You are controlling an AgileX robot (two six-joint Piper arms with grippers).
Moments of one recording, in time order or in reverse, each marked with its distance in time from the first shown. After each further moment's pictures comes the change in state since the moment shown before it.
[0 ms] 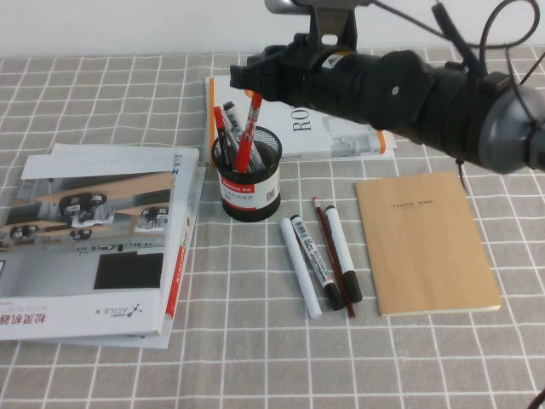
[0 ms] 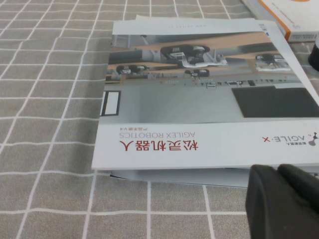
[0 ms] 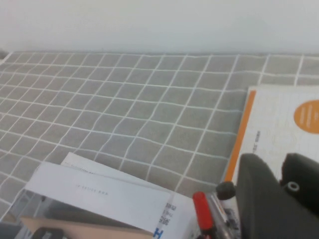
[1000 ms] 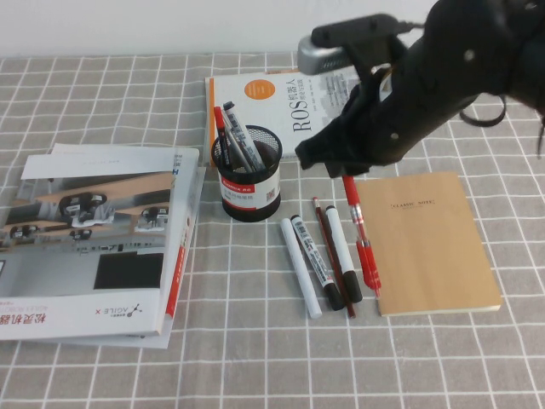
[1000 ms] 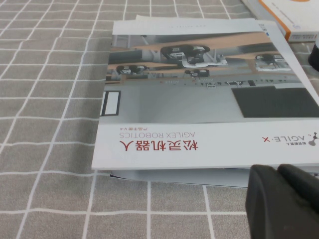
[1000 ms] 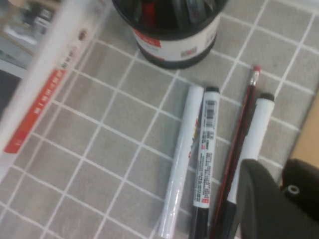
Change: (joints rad) right arm -0.001 -0.210 0.000 -0.629 0.876 0.463; left arm 0.000 0.000 0.000 0.000 0.000 0.000
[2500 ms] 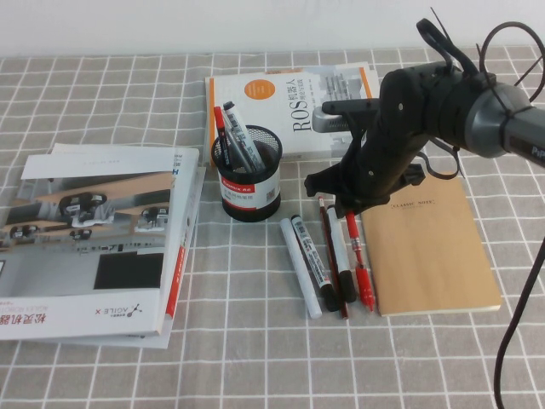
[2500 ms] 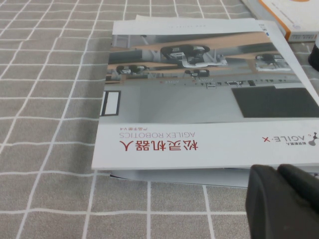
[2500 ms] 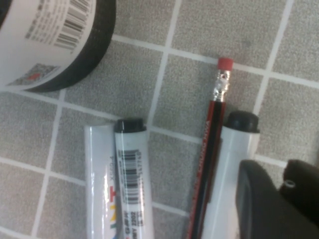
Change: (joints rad) right arm -0.130 0.398 -0.129 0.093 -0.041 0.023; left arm 0.000 0.000 0.000 0.000 0.000 0.000
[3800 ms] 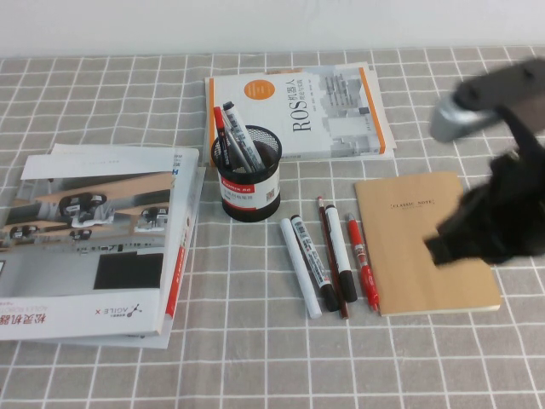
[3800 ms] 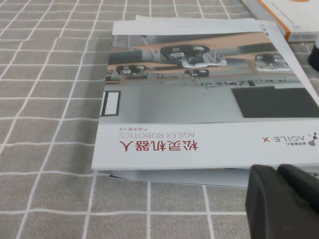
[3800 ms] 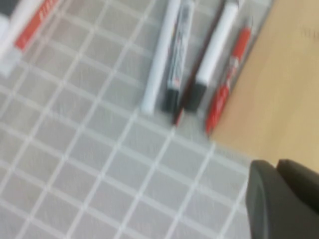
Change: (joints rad) right arm 0.151 -0.903 0.584 -0.151 0.047 0.000; left arm 0.000 0.000 0.000 0.000 0.000 0.000
